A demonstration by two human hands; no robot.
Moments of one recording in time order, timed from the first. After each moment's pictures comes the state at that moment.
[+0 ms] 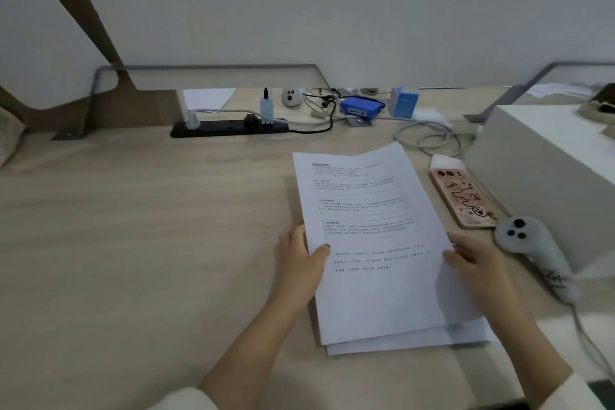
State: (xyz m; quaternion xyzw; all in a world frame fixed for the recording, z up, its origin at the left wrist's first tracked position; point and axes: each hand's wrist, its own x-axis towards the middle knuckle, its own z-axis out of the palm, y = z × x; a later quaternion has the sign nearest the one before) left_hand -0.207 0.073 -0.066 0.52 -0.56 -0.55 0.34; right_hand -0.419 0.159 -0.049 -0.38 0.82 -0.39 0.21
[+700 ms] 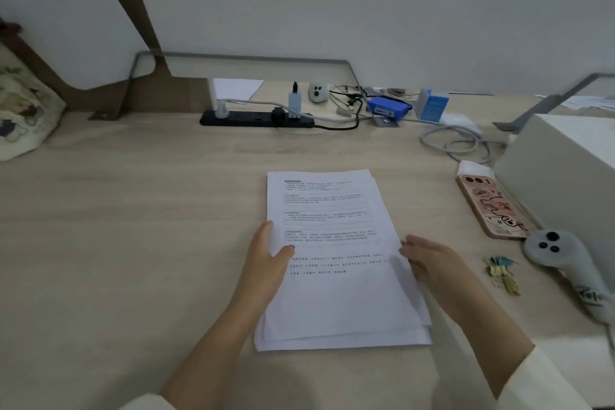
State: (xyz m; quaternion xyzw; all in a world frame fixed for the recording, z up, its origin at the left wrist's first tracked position) left_hand -0.133 0.069 -0.072 0.57 -0.52 -0.52 0.35; right_hand -0.358 0.122 -0.047 -0.29 0.70 -0.44 0.49
